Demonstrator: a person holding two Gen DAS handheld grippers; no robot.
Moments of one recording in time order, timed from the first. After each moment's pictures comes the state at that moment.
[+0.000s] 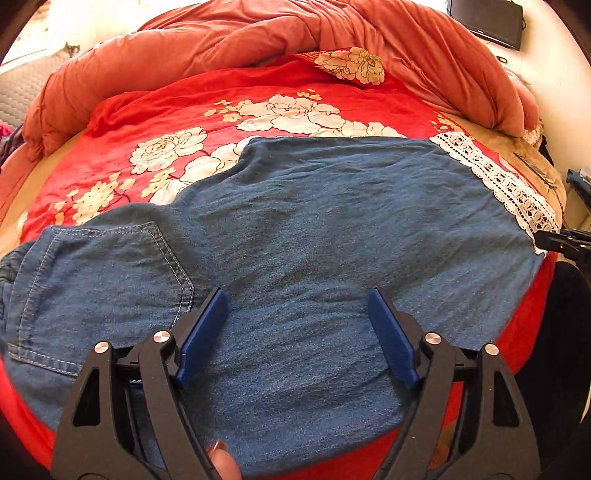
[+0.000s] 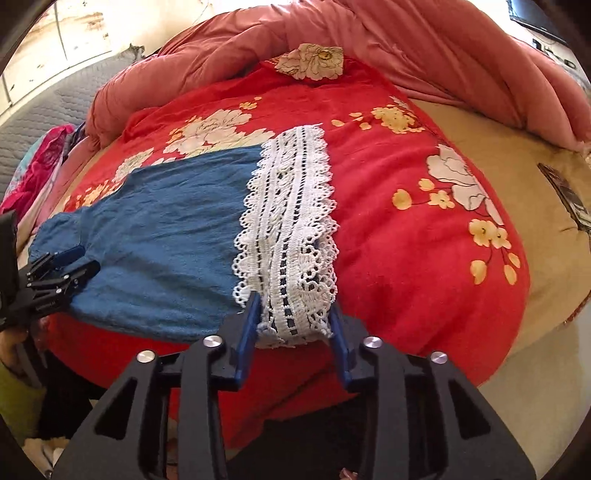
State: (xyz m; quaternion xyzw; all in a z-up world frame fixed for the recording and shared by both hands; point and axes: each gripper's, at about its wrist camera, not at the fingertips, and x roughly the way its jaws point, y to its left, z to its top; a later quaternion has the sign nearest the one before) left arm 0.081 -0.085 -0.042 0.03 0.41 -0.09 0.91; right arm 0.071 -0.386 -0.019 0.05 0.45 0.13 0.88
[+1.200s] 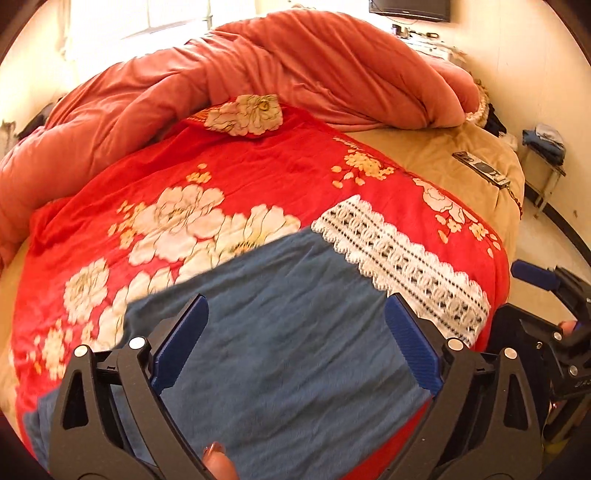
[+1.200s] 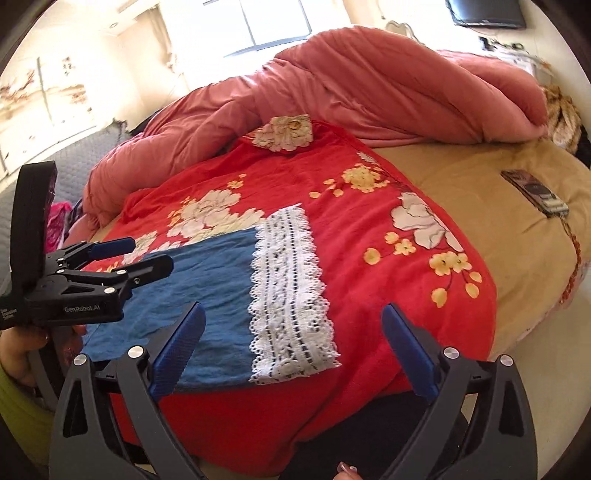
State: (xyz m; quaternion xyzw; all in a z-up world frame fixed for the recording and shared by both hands) left arm 0.140 -0.222 0.041 0.12 0.38 -0.20 0.90; right arm 0.047 -0.405 0.022 0.15 0.35 0.09 0.92
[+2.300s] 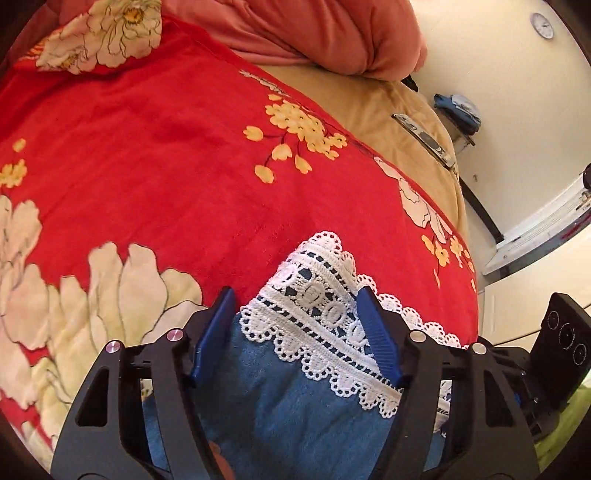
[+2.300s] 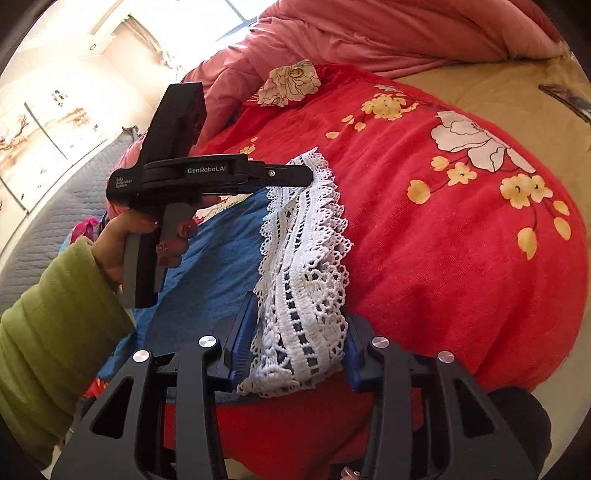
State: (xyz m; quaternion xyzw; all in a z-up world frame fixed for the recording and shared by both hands) left arm 0.300 -0.285 -0.036 0.05 0.52 -0.43 0.74; right arm 0.084 -0.401 -0.030 0.25 0.41 0.16 0.86
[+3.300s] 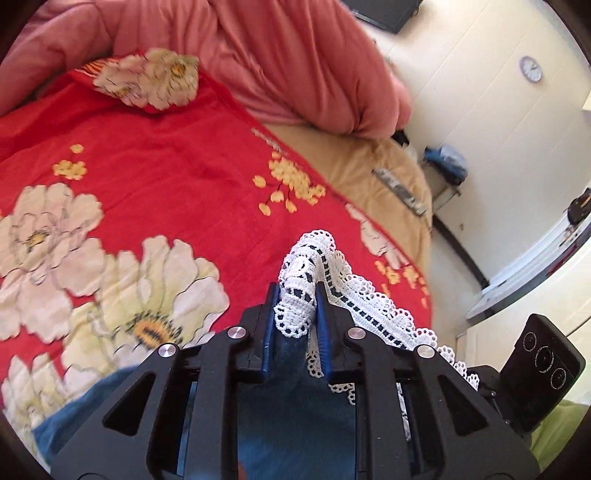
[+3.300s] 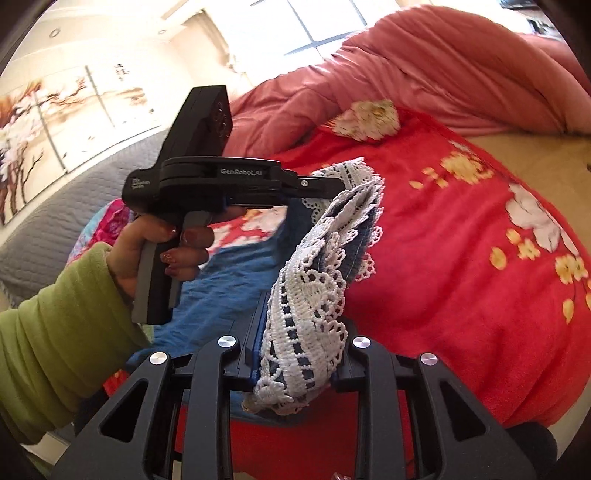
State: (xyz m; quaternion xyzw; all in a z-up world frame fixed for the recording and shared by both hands) left arm 0.261 -0.219 0.023 -0.03 0.45 -0.43 0.78; right arm 0.071 -0.351 0.013 0.18 0.32 0.25 0.90
